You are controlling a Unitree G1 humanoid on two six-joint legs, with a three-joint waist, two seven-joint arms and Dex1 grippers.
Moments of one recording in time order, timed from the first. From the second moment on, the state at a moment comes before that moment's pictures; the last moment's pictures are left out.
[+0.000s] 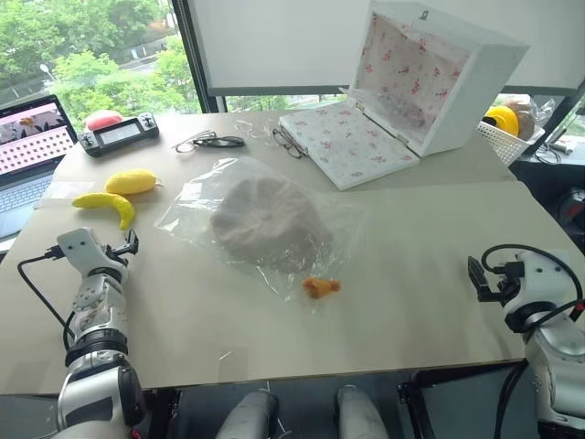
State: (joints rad) left arm -0.54 0.51 0.46 0.93 -0.34 -0.17 -0.20; right arm 0.05 -0.50 -0.44 -0.25 0.18 0.39 0.26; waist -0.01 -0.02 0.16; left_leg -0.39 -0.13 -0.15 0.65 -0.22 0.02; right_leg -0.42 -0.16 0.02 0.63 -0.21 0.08
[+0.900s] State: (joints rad) left arm -0.24 0.97 0.02 -0.14 -0.55 0.38 -1.35; right arm -0.29 -0.90 -0.14 -0.70 0.96 0.92 0.76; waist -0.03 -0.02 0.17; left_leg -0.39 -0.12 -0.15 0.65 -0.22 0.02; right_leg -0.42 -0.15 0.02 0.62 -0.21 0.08
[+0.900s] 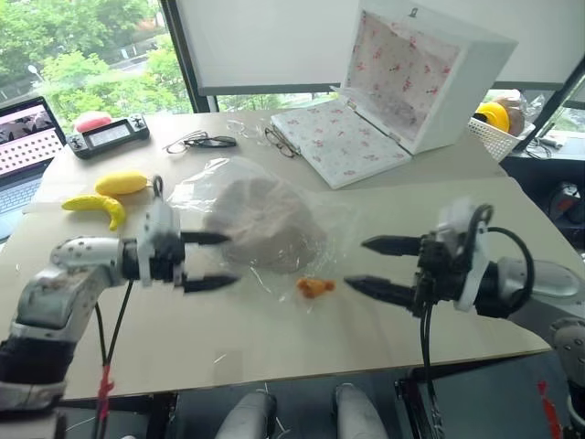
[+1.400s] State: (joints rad) left arm -0.26 0.91 0.00 -0.16 -0.48 0.28 -1.37; right arm -0.55 -0.73 0.34 -0.26 0.41 0.57 0.96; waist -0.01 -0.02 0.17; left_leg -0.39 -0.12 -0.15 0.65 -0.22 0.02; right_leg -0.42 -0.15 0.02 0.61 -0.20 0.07
